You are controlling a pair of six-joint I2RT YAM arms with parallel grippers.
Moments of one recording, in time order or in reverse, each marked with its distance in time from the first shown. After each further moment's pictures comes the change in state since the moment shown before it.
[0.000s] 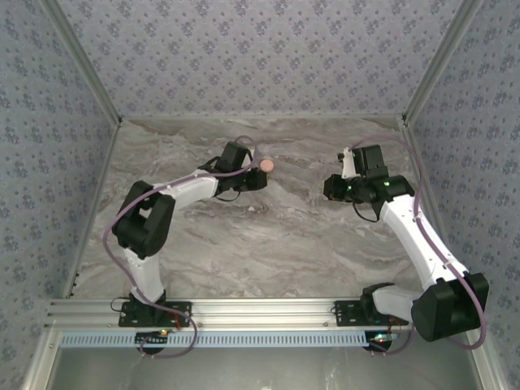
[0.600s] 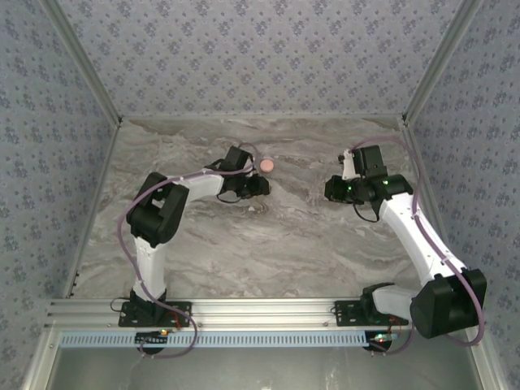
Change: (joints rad) left arm 0.027 0.140 0.043 -0.004 0.144 -0.098; right arm -0.009 0.023 -0.003 -0.017 0.007 0.000
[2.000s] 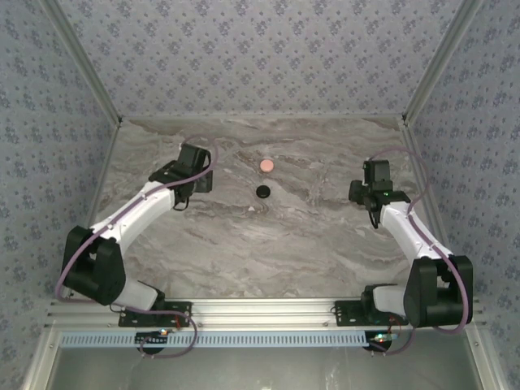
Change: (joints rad) left arm 0.127 -0.618 -0.250 -0.351 -0.867 0.429; right arm -0.180 0.042 -0.290 0.432 0.411 -0.148
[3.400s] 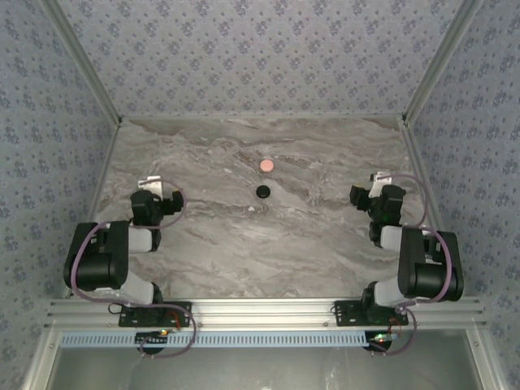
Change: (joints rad) left arm 0.461 0.080 -0.737 1.320 0.407 0.236; right arm -0.171 0.186 -0.401 1.007 -0.299 -0.141
